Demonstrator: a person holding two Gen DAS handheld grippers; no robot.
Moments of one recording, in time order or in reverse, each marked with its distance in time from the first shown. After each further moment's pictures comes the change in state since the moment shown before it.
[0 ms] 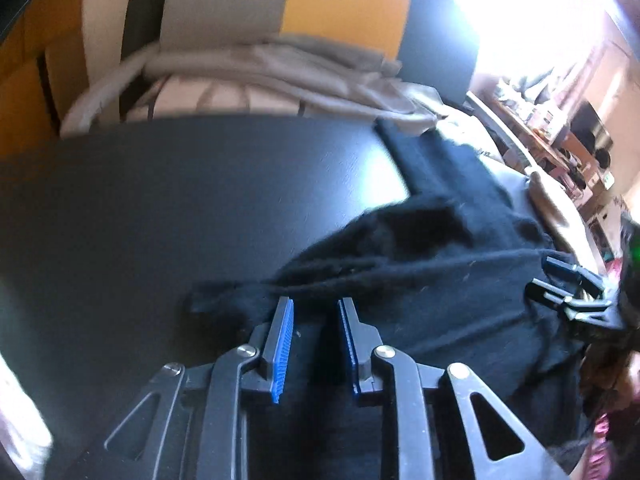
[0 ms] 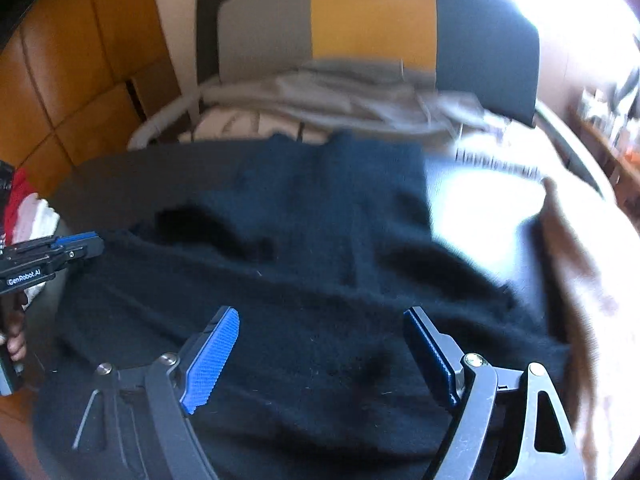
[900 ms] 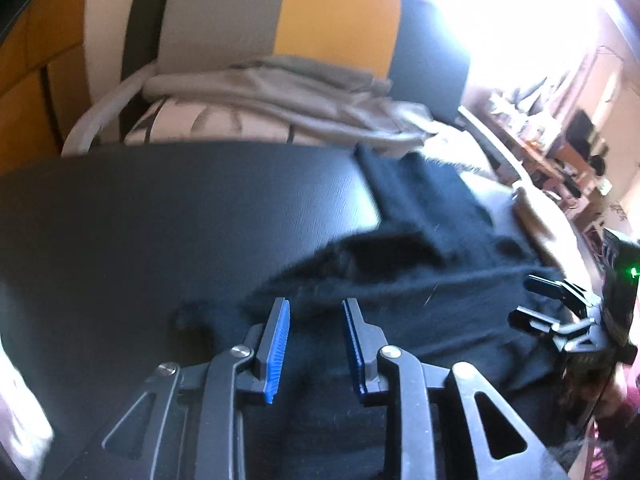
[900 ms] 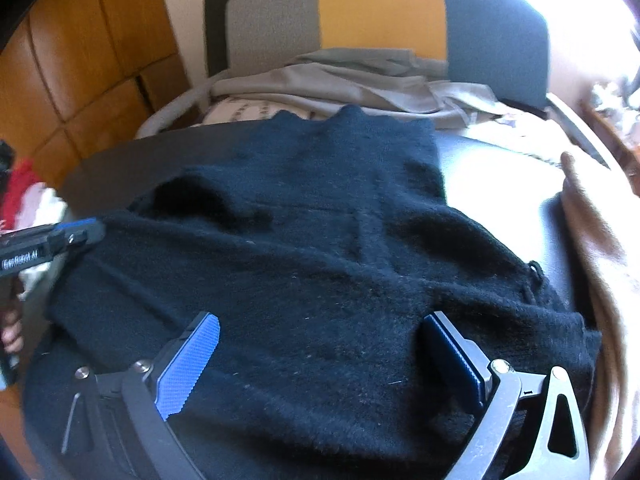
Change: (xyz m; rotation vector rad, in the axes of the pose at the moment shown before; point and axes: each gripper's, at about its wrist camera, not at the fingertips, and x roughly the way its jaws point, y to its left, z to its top) left arm -0.028 -0.028 0.015 0.035 -0.069 0.002; right arm 0.004 -0.013 -0.003 -0.007 0.018 0.110
